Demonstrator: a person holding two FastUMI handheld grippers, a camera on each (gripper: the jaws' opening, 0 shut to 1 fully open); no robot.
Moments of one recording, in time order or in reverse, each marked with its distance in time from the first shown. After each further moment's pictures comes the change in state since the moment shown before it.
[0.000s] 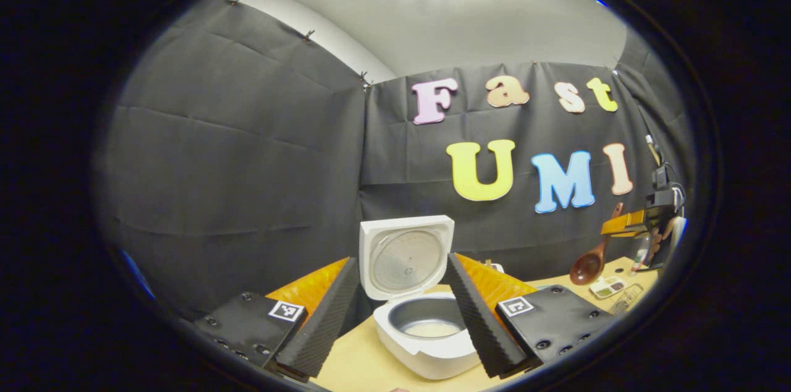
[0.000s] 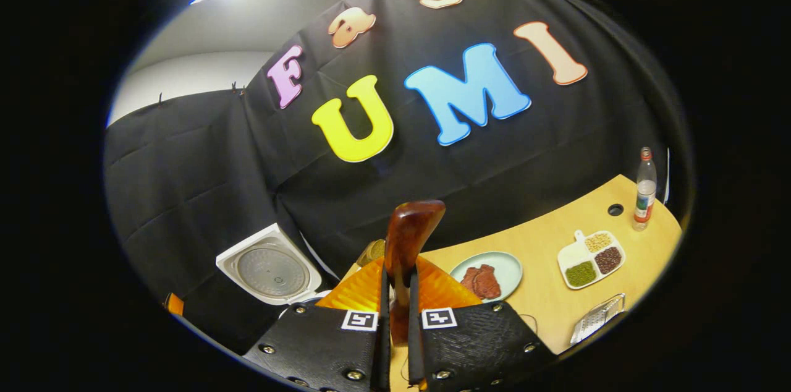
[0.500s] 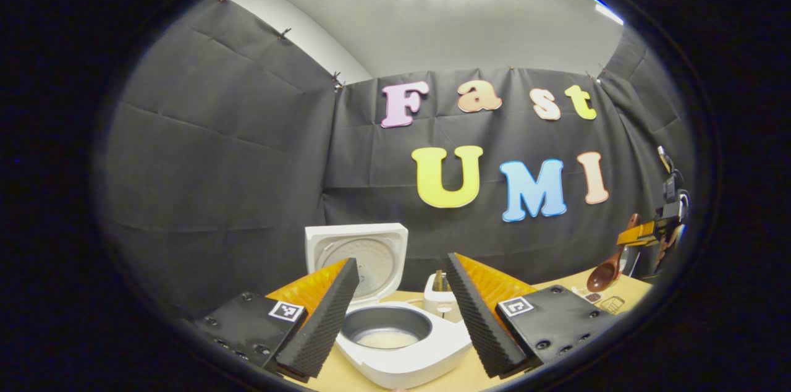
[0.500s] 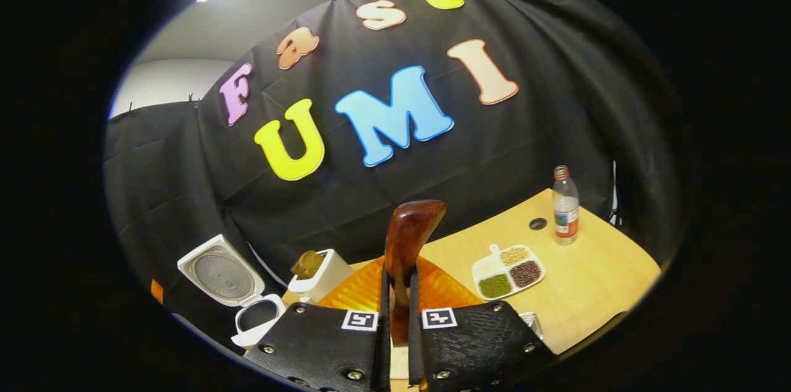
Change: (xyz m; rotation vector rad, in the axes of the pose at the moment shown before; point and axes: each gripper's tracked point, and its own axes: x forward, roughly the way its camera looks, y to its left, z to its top) left arm 0.023 -0.079 0.004 -0.030 -0.011 -0.126; right arm -0.073 -0.131 0.029 0.000 -0.061 -0.248
